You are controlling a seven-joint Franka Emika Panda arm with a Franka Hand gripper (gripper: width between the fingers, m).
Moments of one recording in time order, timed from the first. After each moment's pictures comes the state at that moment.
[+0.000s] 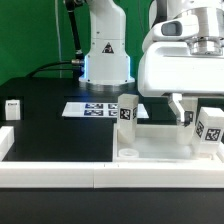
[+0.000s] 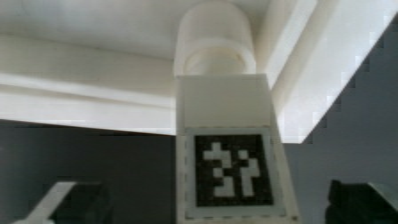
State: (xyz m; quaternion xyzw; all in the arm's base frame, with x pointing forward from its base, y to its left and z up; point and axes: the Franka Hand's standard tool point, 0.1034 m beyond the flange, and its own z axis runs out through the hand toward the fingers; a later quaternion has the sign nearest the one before) arm 0.626 0.115 0.080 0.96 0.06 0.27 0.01
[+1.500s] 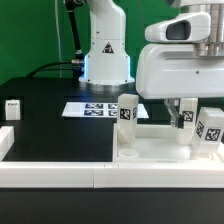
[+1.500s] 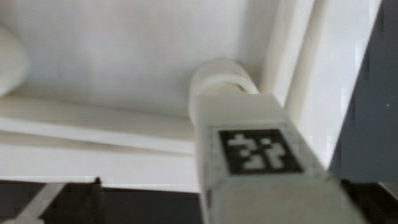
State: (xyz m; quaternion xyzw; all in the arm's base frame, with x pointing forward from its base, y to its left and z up) arm 0.636 0.104 0.082 1.00 0.05 0.02 -0.01
